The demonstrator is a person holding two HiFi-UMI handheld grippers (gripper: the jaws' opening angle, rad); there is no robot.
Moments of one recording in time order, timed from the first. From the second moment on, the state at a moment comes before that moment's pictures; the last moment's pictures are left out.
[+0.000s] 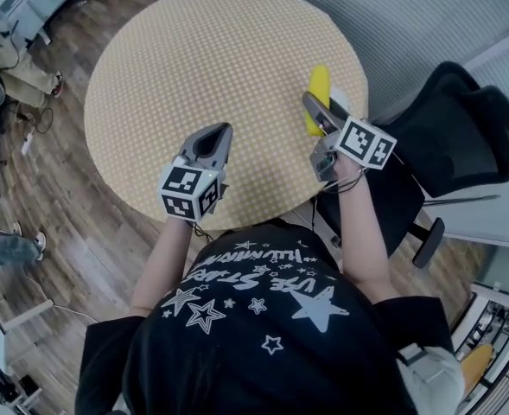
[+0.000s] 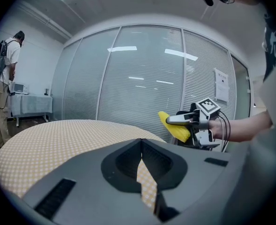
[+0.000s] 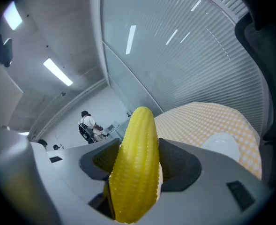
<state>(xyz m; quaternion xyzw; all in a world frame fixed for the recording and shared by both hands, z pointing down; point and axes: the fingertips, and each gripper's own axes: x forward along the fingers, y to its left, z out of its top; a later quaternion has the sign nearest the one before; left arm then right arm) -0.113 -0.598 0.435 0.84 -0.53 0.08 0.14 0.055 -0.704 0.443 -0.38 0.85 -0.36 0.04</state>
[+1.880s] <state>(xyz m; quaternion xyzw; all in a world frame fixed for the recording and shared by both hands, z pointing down) -0.025 -0.309 0.446 0.84 -0.51 0.08 0.16 0.151 -0.332 0.412 -0.35 0.87 -0.34 0.07</state>
